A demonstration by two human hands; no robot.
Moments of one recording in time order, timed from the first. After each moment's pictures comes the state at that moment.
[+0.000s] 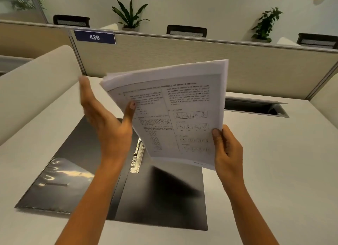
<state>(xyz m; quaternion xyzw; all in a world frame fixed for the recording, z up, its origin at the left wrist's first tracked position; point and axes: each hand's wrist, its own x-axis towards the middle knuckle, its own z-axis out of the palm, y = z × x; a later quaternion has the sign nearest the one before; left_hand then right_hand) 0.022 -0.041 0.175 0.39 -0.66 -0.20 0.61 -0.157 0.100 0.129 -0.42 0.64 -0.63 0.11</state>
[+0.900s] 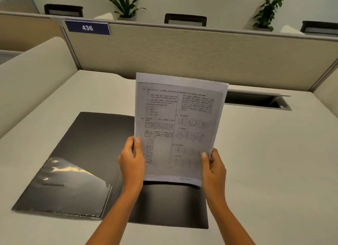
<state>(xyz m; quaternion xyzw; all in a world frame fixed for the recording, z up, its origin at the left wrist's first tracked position) 0.005 -0.017 0.060 0.50 -0.61 -0.39 0.48 -0.138 0.100 0.046 -0.28 0.72 -0.61 0.18</state>
